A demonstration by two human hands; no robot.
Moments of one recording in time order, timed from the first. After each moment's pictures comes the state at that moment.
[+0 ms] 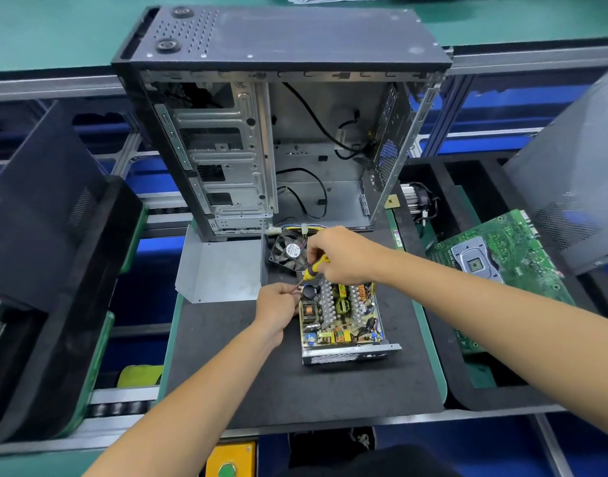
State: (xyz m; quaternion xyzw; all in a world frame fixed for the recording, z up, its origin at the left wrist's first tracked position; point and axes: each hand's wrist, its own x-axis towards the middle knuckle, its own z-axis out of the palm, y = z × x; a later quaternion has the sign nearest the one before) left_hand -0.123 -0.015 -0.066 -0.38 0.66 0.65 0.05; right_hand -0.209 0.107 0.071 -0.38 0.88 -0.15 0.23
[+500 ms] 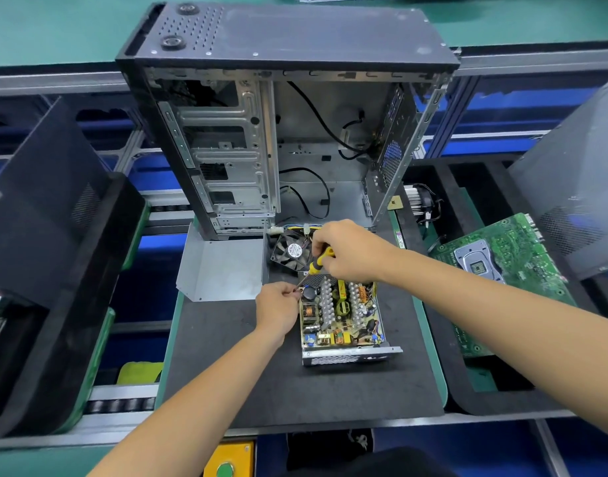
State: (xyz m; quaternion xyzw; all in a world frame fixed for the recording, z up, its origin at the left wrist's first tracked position) left_hand -0.122 -0.012 -0.067 -0.36 0.74 0.57 0.01; right_hand -0.213 0.112 0.077 -0.37 0.89 -0.17 0.20
